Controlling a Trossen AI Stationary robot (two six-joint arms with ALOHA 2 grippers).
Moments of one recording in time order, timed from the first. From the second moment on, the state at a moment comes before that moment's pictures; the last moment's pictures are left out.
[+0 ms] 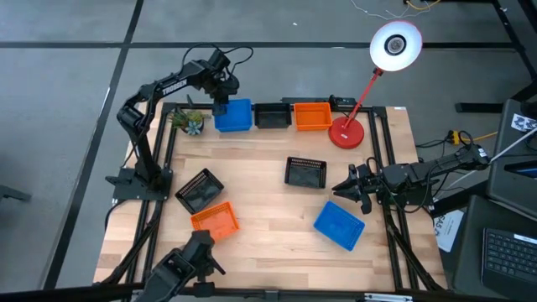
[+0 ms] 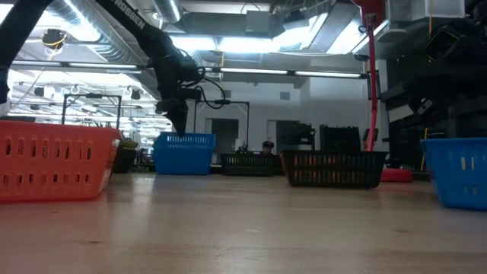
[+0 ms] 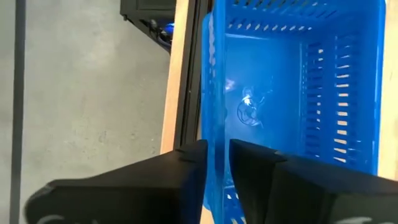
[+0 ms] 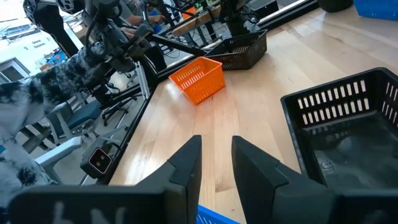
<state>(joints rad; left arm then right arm) 0.97 1.84 1.48 -0.77 0.11 0.84 0.29 0.25 0.01 0.09 0.13 0.52</state>
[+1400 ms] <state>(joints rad) 0.71 1.76 1.35 -0.45 -0.48 0.66 0.29 0.25 0.01 0.07 0.13 0.51</state>
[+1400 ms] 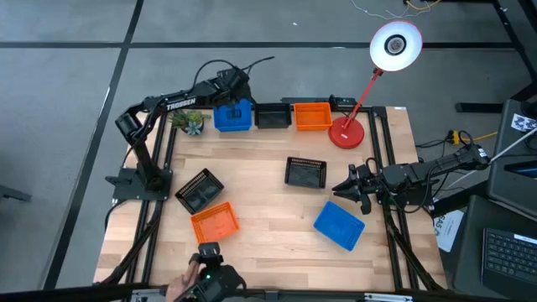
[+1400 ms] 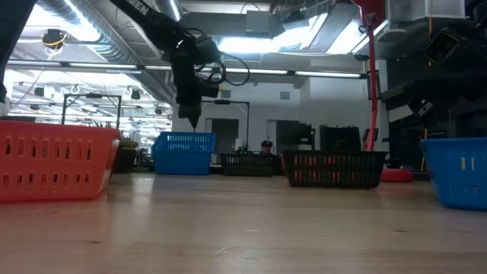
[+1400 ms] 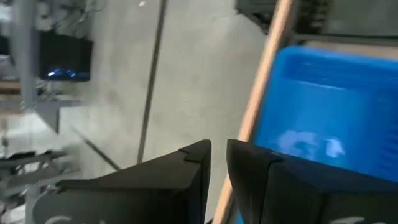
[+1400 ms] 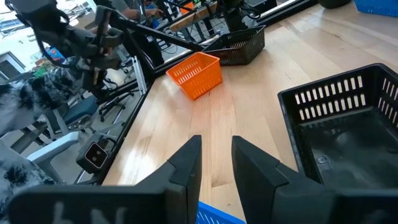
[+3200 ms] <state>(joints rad) 0.23 1.36 1.23 -1.45 -0.09 -0.07 0.29 0.32 0.14 0.26 0.16 0.41</state>
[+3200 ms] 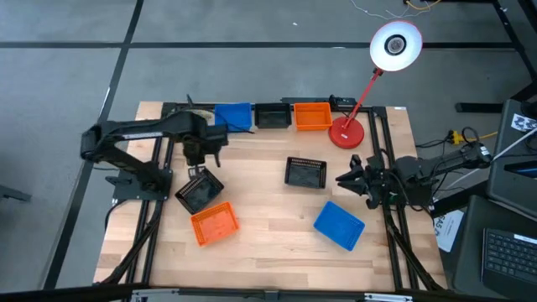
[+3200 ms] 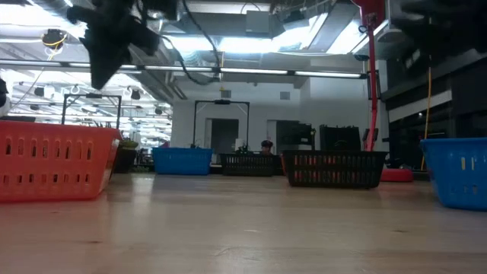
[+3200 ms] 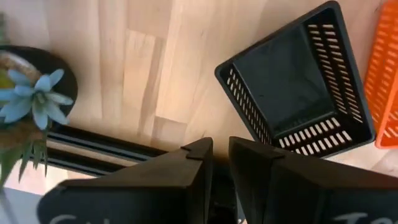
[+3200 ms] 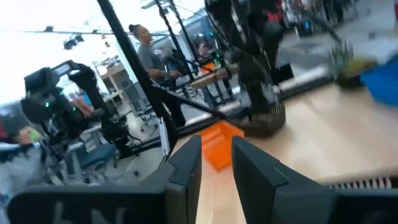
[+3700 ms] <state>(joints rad) 0.23 1.04 1.11 -1.09 -0.22 -0.01 0.15 0.96 0.89 -0.56 0.50 0.34</state>
